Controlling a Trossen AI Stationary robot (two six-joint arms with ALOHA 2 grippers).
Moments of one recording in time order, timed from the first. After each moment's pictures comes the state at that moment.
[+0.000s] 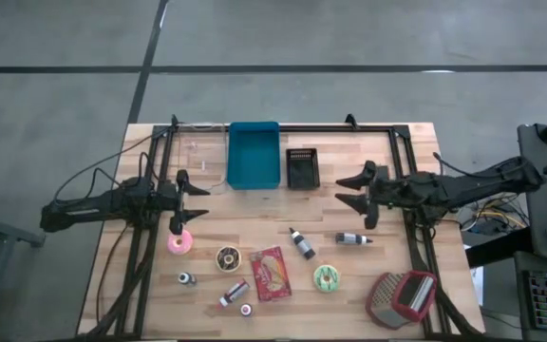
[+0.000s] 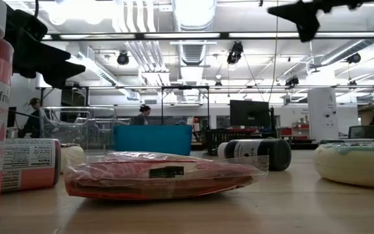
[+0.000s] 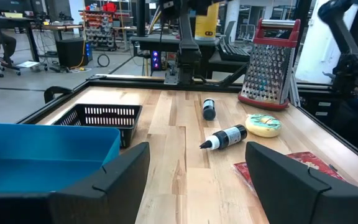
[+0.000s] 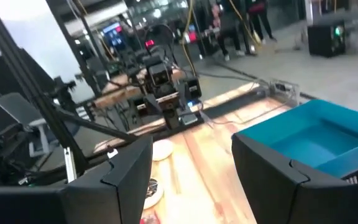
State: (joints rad) left arm 0.11 0.01 0.06 -0.15 0.11 -0.02; right arm 0.20 0.76 0.55 0.16 0.34 0.39
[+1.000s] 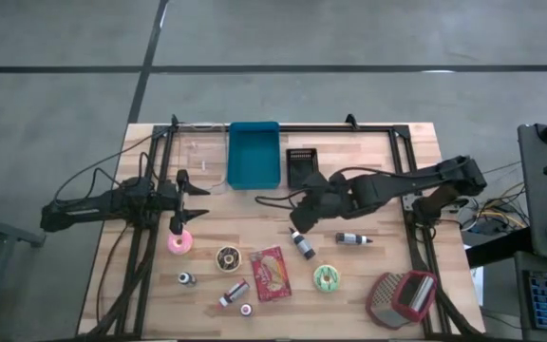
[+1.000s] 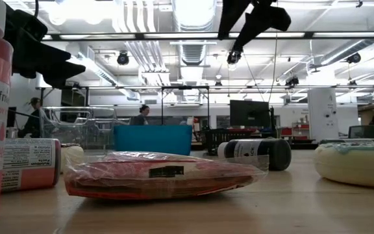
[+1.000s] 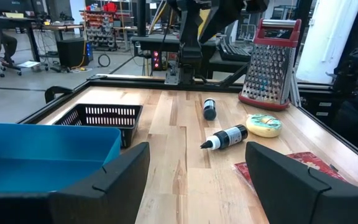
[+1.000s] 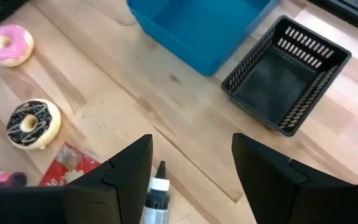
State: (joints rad) left arm 0.11 0.01 0.06 -0.15 0.11 -0.02; right arm 0.21 1.63 1.51 -0.97 0.48 0.96
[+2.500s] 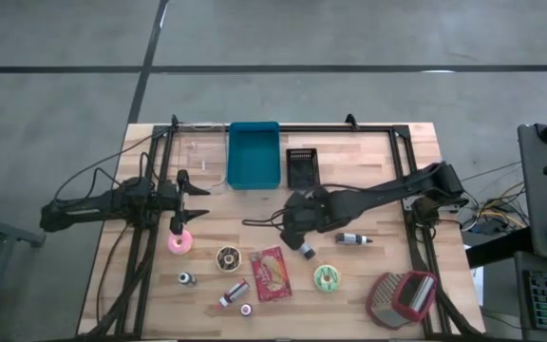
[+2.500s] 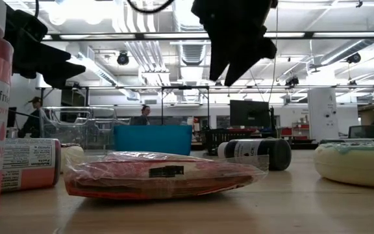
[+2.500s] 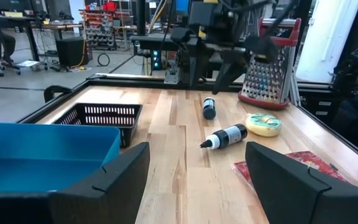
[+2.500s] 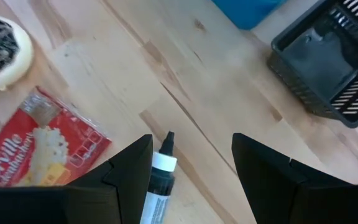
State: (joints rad) left arm 0.11 0.02 0.06 -0.14 0.11 -0.02; right arm 0.21 1.82 1.49 -0.90 0.36 0.86
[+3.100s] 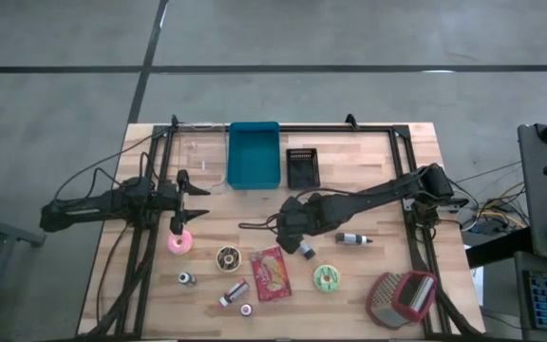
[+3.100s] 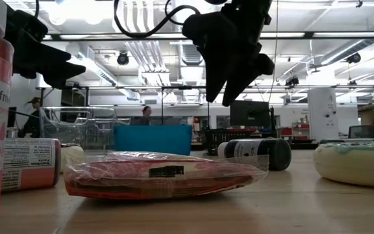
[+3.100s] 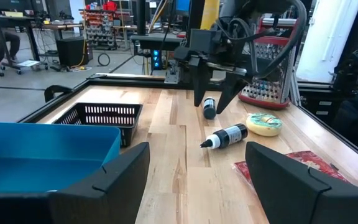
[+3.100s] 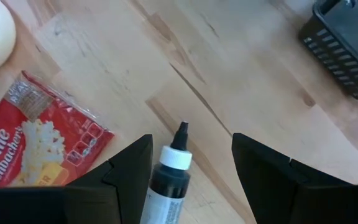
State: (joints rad) left arm 0.11 0.02 0.06 -0.14 0.11 -0.02; right arm 0.20 1.90 1.49 -0.86 0.29 0.89
